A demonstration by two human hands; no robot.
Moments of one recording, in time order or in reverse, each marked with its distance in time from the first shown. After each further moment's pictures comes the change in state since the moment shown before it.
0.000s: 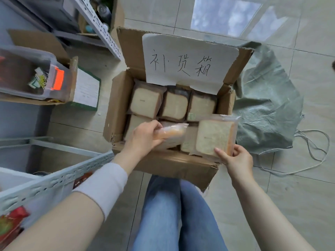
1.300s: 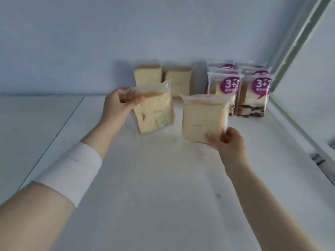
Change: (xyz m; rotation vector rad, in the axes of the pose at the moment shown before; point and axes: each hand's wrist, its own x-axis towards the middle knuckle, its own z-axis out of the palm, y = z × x) left_hand -0.846 -0.337 -0.367 -0.681 1.821 -0.548; right_hand -0.803 -0.085 0.387 -0.217 -1.189 -1.178
